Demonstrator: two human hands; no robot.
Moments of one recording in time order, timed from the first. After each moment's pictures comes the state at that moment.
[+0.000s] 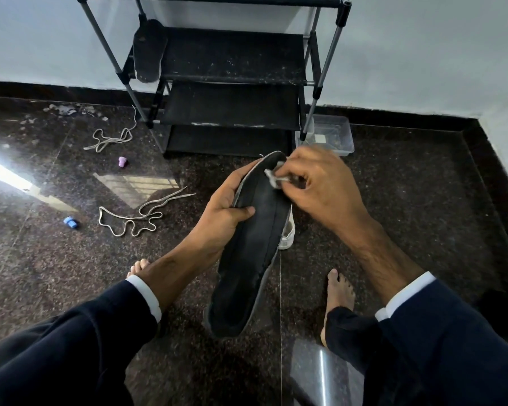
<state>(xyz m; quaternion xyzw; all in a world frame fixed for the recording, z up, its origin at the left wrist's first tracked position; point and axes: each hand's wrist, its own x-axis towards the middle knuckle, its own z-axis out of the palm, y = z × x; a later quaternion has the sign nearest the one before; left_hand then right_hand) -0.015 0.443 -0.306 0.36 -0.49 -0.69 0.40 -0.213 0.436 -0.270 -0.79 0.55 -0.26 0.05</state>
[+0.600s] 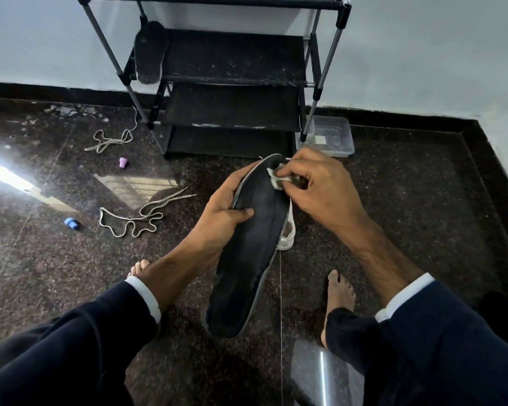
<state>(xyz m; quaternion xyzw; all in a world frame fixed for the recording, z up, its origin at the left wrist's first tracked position) -0.013 0.441 -0.307 0.35 -0.50 -0.68 0.40 -0.213 0.437 -0.272 -0.76 0.57 -0.29 0.11</state>
